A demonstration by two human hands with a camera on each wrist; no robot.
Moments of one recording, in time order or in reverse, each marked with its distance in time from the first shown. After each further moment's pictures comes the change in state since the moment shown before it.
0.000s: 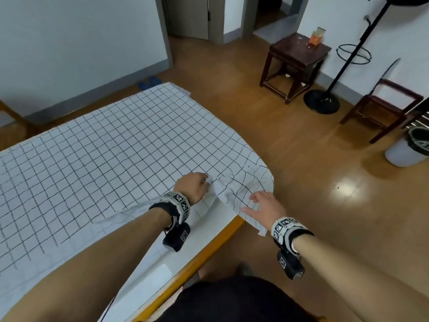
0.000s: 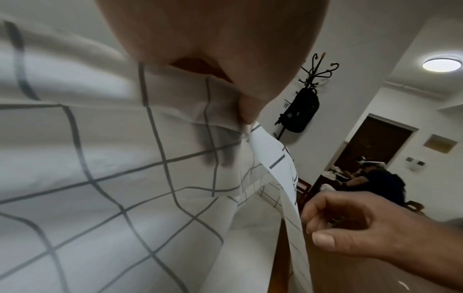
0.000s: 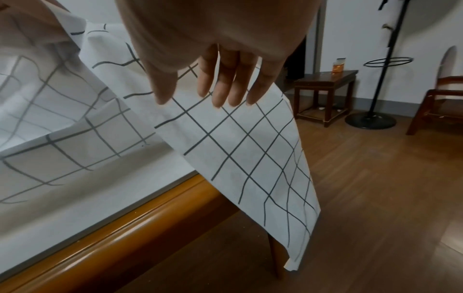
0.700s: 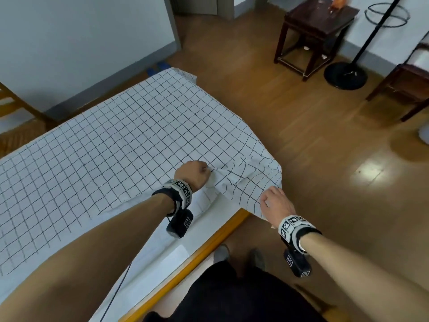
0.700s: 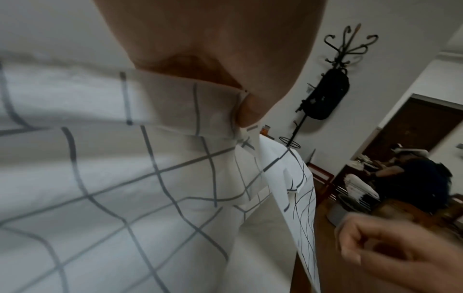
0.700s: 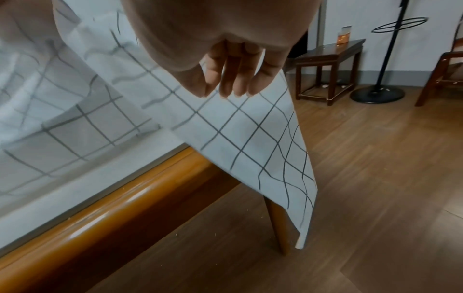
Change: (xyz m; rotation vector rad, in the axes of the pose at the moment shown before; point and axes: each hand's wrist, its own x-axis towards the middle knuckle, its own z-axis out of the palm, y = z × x) left_hand 0.023 0.003 0.002 0.051 -0.045 -0.199; right_hand 0.008 0.038 0.031 -0.058 0.050 -0.037
